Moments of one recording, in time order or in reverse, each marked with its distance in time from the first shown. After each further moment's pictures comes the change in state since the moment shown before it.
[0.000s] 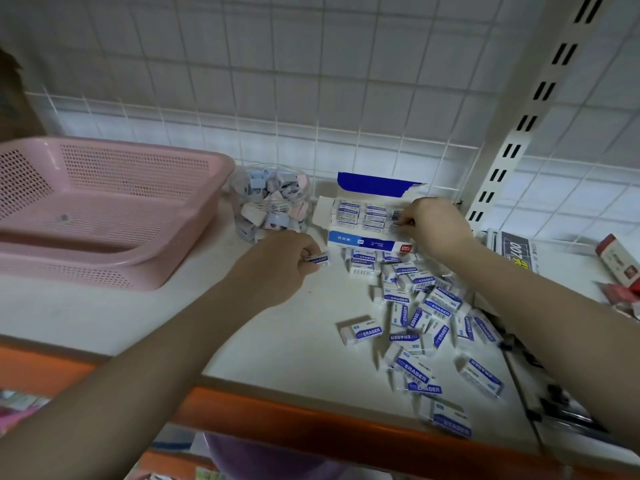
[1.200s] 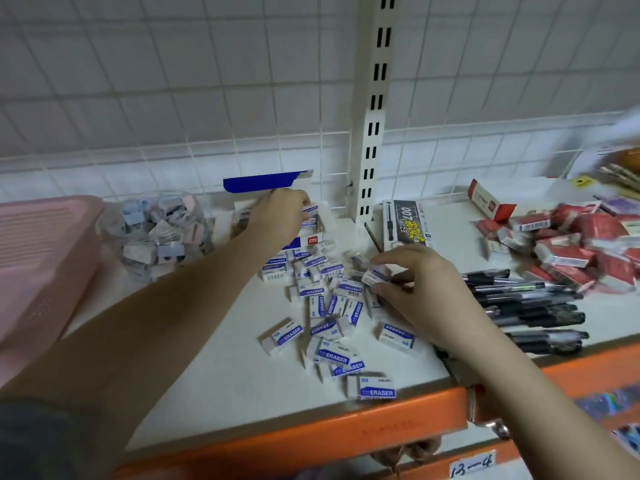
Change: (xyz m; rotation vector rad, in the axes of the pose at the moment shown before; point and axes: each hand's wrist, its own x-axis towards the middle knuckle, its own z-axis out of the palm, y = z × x) left_hand 0.132 0.079 0.062 0.295 0.055 0.285; right_hand -0.171 -0.001 -0.048 0.536 0.120 0.334
